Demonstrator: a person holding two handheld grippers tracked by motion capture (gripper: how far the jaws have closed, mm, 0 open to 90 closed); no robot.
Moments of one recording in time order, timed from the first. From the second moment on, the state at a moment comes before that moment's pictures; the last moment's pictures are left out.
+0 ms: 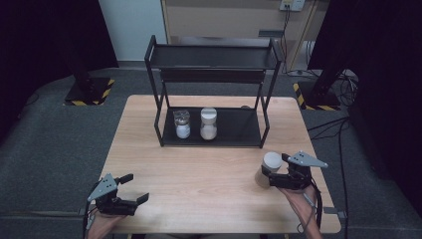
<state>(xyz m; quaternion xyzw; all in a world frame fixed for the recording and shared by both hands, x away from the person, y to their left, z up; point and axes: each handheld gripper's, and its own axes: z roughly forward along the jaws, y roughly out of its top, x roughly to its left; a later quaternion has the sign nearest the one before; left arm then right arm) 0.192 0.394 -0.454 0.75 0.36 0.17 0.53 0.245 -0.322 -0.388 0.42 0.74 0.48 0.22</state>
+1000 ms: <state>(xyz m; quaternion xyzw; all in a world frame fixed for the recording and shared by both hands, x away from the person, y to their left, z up) 0.192 0.393 -0.453 0.75 0.36 0.17 0.53 0.259 -0.307 -0.390 0.41 0.75 0.46 0.23</state>
